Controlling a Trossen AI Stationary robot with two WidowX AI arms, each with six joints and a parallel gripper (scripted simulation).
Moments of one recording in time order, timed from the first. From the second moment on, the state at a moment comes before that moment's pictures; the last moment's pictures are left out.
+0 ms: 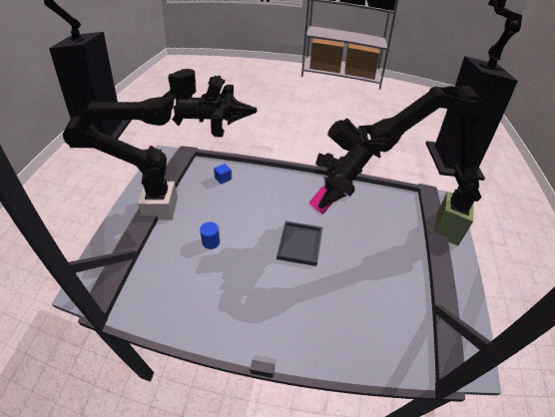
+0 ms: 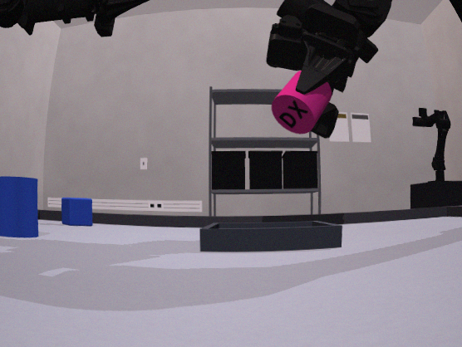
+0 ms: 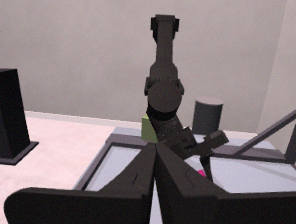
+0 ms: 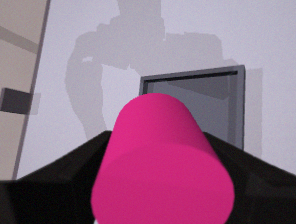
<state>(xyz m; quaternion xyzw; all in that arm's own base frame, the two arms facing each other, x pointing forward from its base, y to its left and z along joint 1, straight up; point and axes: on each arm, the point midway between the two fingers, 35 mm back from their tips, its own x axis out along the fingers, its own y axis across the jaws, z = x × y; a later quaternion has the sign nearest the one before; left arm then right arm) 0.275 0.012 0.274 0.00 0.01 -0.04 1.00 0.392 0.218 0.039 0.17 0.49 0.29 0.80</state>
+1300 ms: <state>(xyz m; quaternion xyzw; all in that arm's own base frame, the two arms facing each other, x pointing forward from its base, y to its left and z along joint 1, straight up) 0.277 0.012 0.274 0.00 0.01 -0.04 1.00 0.360 0.243 0.071 -0.01 0.30 0.49 0.82</state>
